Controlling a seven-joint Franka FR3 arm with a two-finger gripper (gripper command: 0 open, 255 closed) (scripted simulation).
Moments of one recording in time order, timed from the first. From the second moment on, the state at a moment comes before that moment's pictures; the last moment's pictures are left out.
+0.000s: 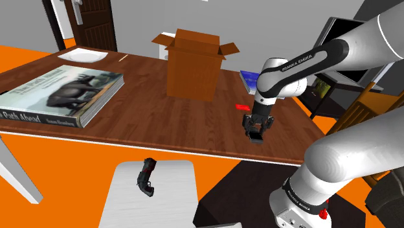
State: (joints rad) arm -0.32 -0.42 -0.10 -2.87 0.02 2.25 0.23
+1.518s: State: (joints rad) arm -0.36 -0.54 -0.14 -2.66 -0.03 1.91 0.19
